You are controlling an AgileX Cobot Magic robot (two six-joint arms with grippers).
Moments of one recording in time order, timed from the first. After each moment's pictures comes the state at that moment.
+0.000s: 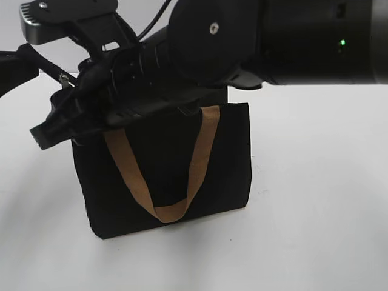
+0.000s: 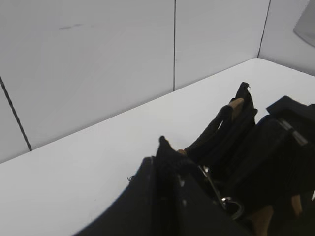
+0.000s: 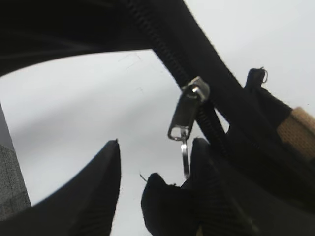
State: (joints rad) left arm -0.11 1.02 -0.50 1.29 -0.55 -0.96; right arm 0.89 1.80 -1.29 0.60 0.23 -0.53
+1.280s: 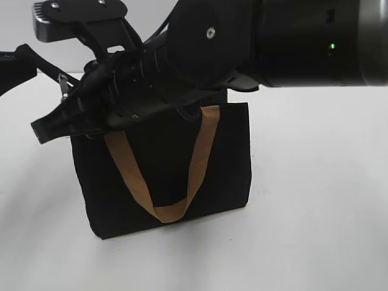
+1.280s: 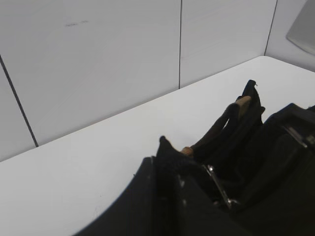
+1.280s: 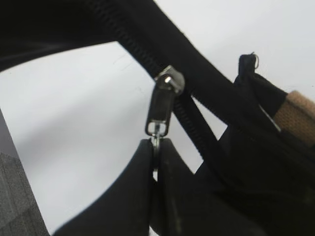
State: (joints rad) left arm -0.11 1.02 -0.50 1.29 -0.53 -0.96; right arm 0.88 1.82 -1.30 0.60 0.23 -0.43
